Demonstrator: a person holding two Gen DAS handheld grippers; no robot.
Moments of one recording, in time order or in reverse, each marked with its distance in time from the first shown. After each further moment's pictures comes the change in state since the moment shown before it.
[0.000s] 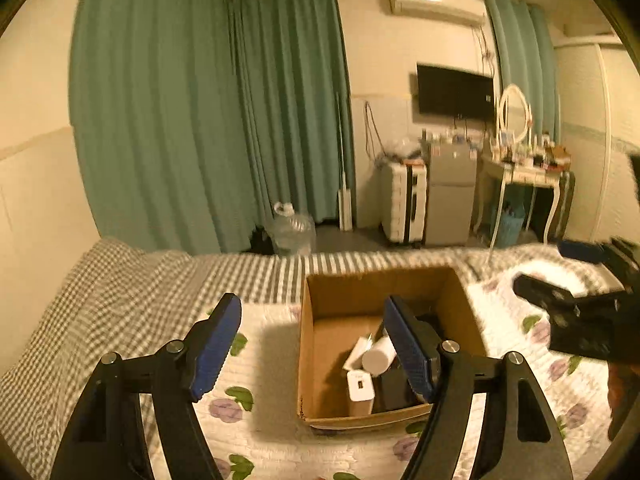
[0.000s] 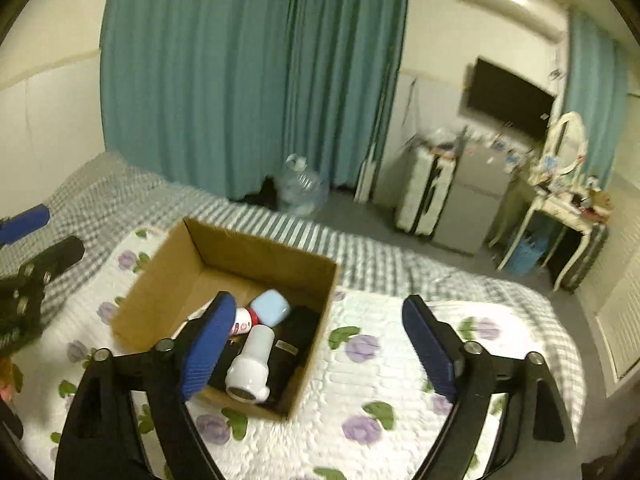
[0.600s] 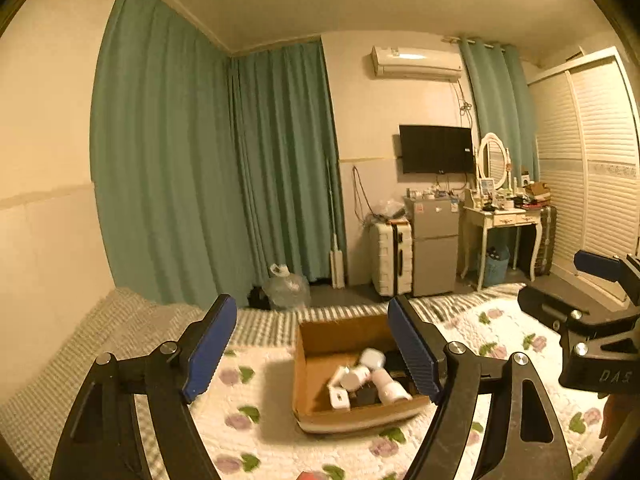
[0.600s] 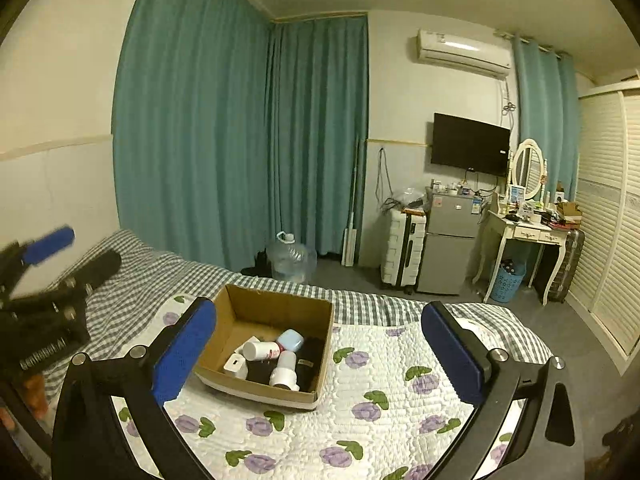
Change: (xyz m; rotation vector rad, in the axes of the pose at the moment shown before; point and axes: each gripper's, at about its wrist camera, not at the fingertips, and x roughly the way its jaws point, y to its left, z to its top) left arm -0.118 -0.003 -0.001 0.019 -0.204 -0.032; right arm -0.150 0.019 -0.022 0.110 -0.244 -0.045
